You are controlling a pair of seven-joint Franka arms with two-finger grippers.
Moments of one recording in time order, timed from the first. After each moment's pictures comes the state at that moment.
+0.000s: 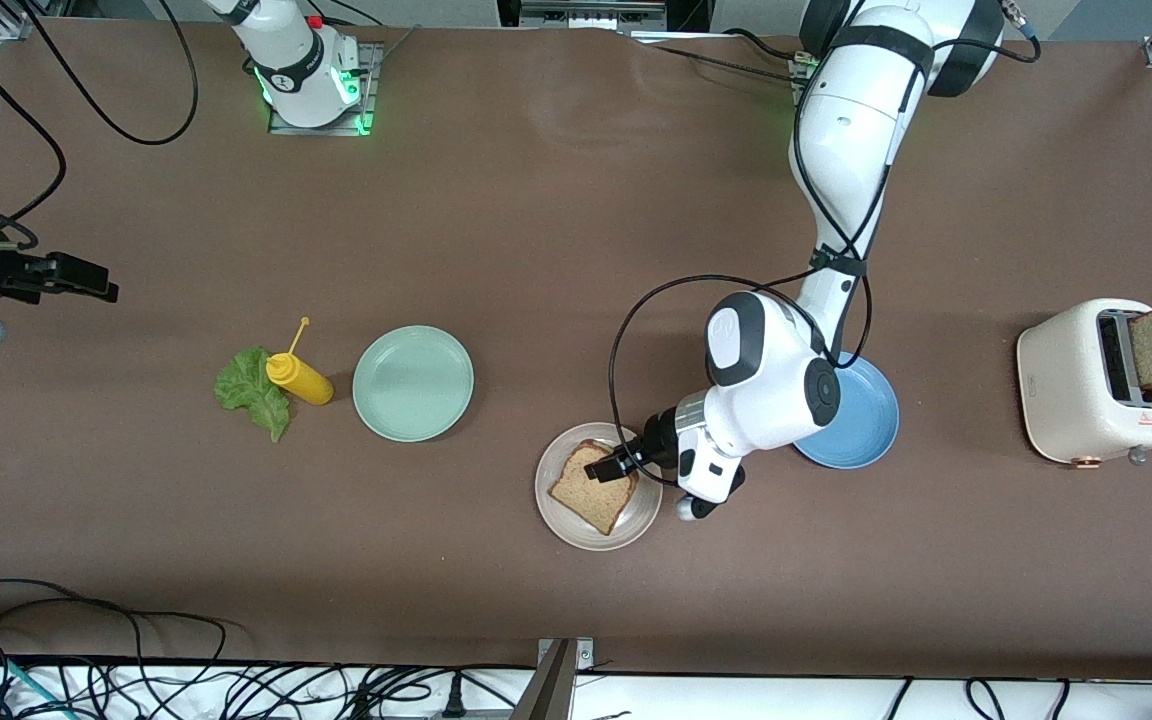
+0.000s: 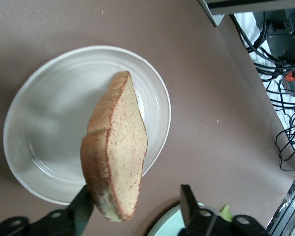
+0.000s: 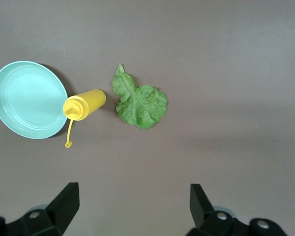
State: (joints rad) left arm -0.52 0.96 0.12 -1.12 -0.92 2.30 -0.49; right arm 0.03 0.19 -0.13 -1.58 0.04 1.63 -0.13
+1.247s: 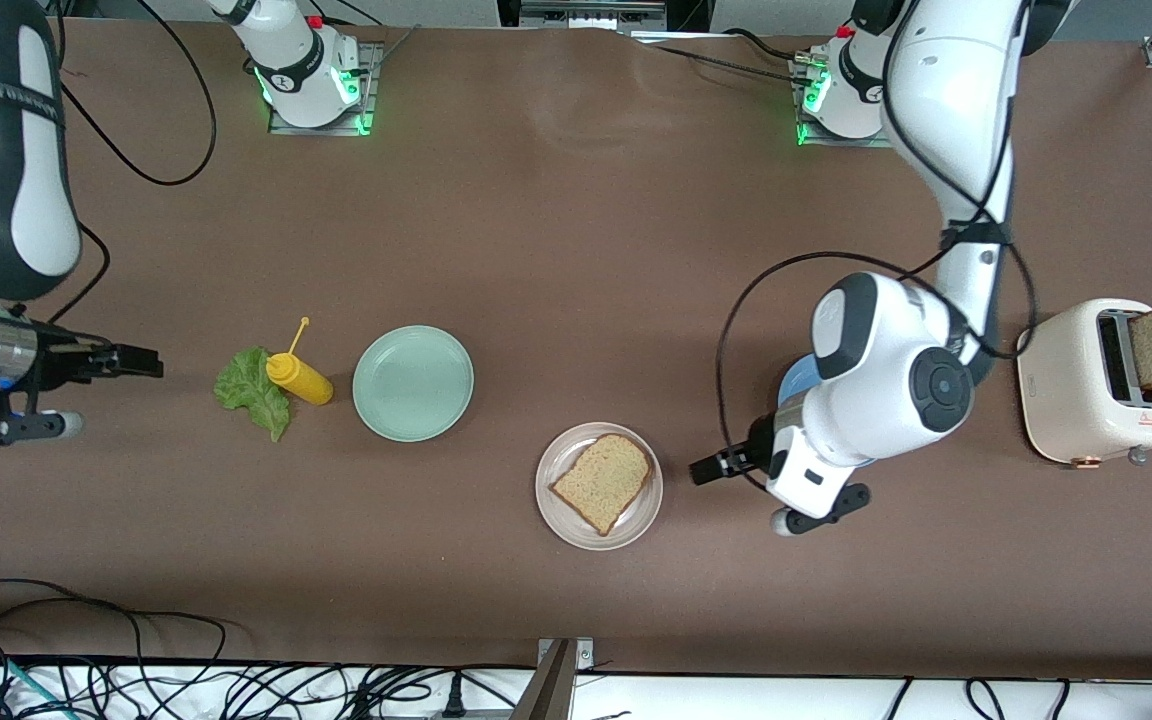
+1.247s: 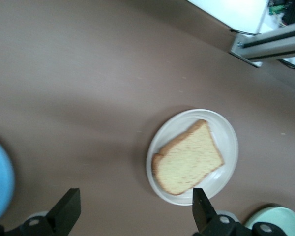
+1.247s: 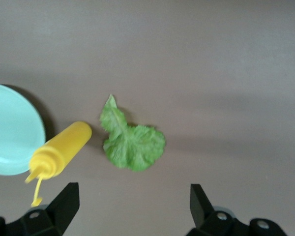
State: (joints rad) left arm -0.39 0.76 0.15 -1.11 -0.38 1.95 -0.49; right arm 0.03 0.48 -0.12 -1.44 0.05 1.78 -0.21
